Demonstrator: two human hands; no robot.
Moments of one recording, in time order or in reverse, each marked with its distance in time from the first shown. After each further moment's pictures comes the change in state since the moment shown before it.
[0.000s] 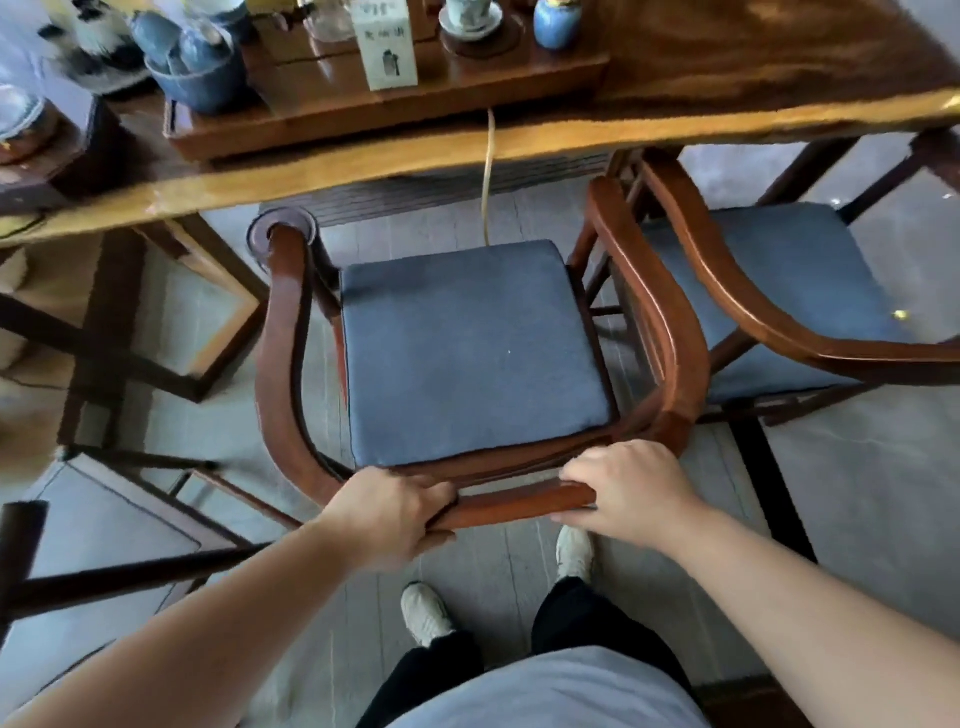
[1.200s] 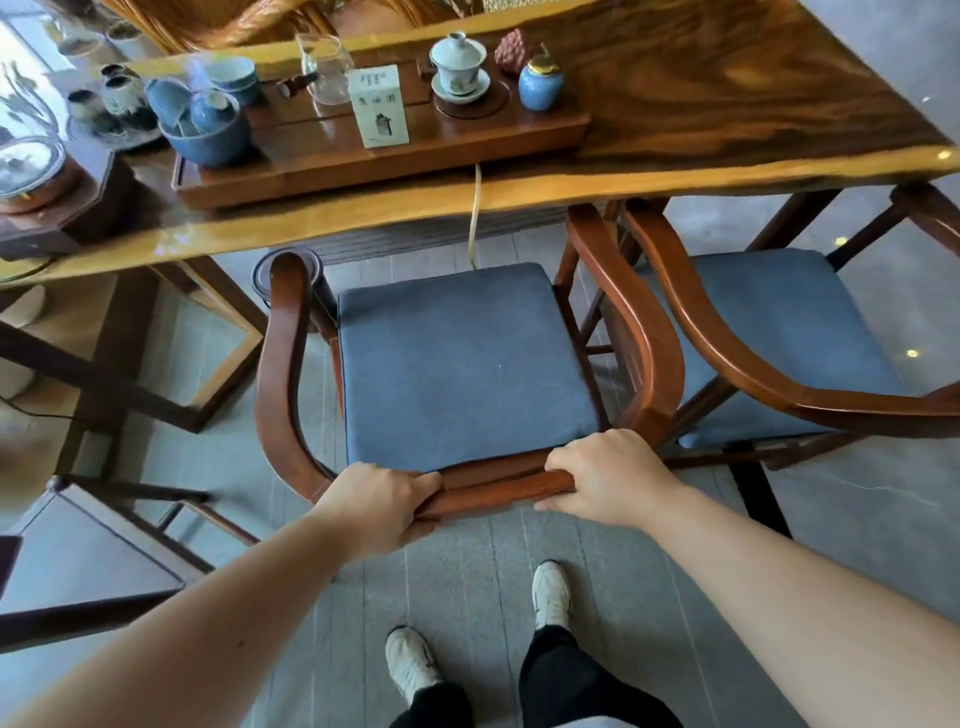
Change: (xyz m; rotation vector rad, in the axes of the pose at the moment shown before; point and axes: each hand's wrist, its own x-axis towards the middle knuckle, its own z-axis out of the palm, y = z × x) left_hand 0.050 -0.013 -0.013 0.099 -0.080 -0.139; right_hand 0.040 0.049 -0.024 -0.032 0.009 -0.043
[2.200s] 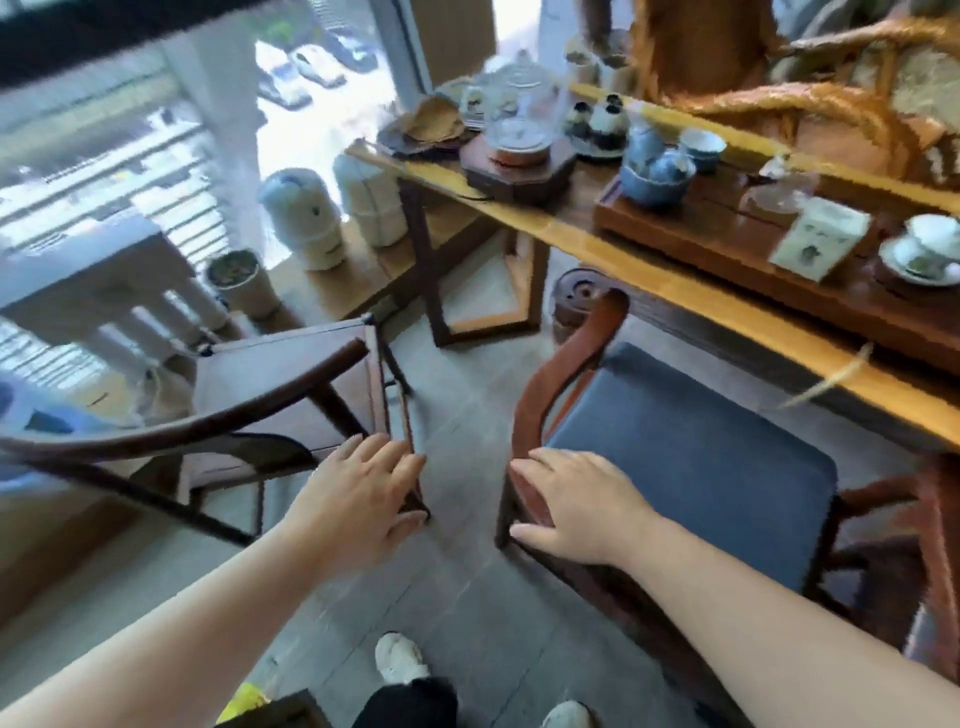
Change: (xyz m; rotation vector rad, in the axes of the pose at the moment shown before) left_hand -0.213 0.010 -0.012 -0.034 0.180 -0.922; right_hand 0.142 -0.195 -0.043 -0.148 -0.153 -0.774
